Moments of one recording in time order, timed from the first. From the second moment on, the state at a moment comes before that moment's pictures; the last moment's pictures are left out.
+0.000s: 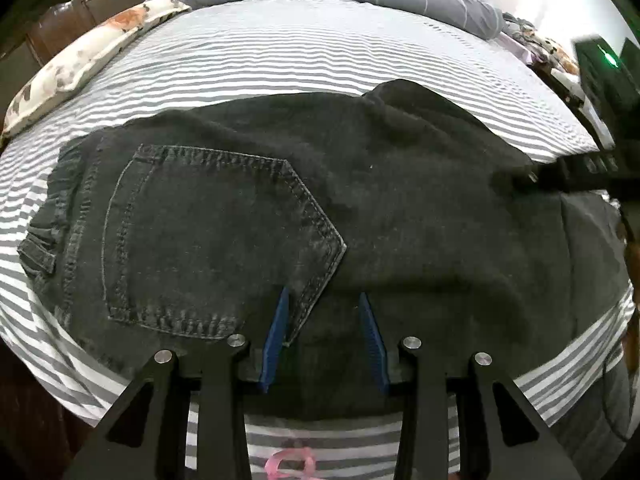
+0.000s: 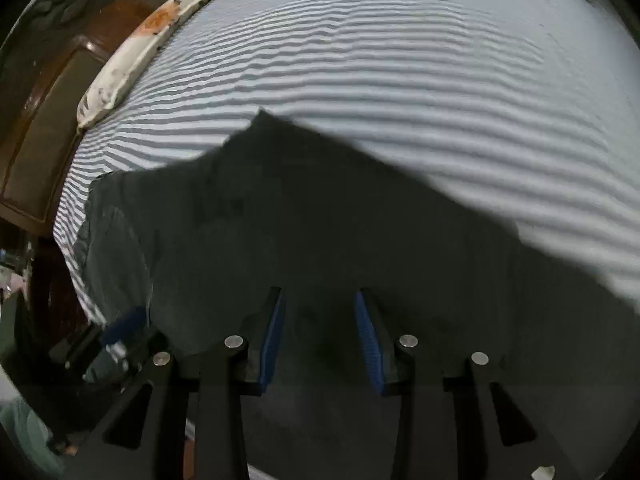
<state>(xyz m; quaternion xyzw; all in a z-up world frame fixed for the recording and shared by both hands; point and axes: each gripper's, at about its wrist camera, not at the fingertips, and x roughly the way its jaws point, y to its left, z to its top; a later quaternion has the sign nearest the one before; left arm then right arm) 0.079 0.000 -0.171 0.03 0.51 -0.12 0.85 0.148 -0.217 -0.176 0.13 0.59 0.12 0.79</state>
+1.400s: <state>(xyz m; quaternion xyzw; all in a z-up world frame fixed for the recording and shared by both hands) 0.020 -0.217 -0.148 0.18 0.47 -0.31 0.81 -0.141 -0.565 -0.241 0.56 0.34 -0.18 0.73</state>
